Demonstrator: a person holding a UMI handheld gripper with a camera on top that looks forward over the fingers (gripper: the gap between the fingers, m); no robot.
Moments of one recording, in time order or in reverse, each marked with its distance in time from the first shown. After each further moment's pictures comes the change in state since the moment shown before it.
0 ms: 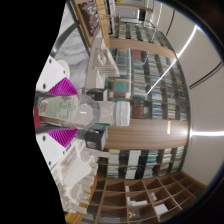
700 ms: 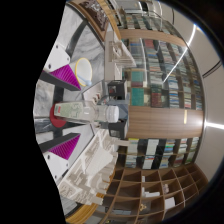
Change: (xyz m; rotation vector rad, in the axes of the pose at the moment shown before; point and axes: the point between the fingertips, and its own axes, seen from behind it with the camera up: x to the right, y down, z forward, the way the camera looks) arm 0.014 0.059 -0.059 -0.204 0.117 0.044
